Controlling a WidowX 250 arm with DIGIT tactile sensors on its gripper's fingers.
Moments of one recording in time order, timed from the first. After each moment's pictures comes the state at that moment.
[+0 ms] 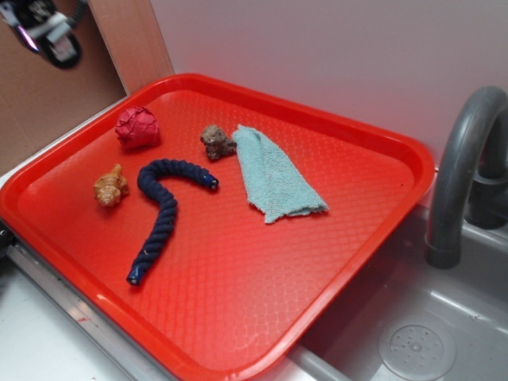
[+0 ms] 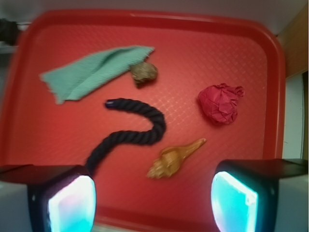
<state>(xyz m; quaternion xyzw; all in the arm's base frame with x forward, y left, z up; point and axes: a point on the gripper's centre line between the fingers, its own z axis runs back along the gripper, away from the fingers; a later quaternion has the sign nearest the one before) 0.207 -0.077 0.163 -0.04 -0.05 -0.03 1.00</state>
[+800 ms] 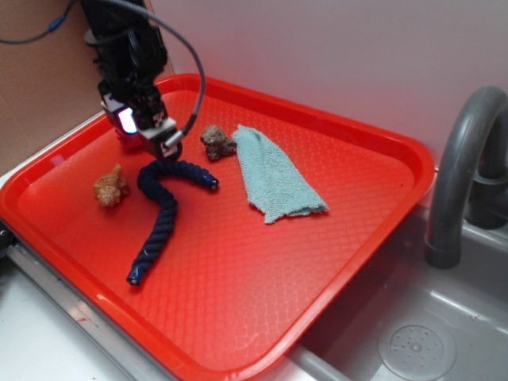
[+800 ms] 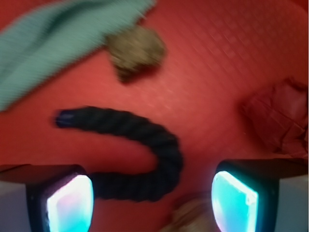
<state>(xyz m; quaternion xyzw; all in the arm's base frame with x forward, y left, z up) 0.240 -0.080 0.070 0.00 0.00 0.01 1.00</state>
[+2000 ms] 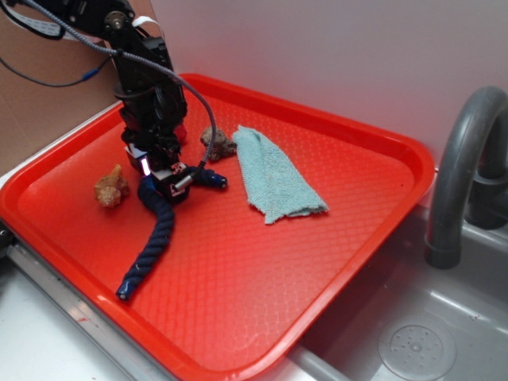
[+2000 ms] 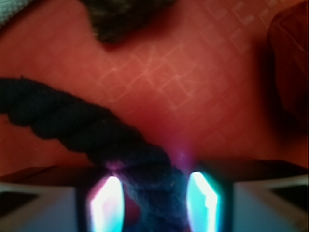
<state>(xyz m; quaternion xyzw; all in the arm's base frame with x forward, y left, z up) 0.235 -0.096 0.026 0.02 0.02 -0.03 1.00</state>
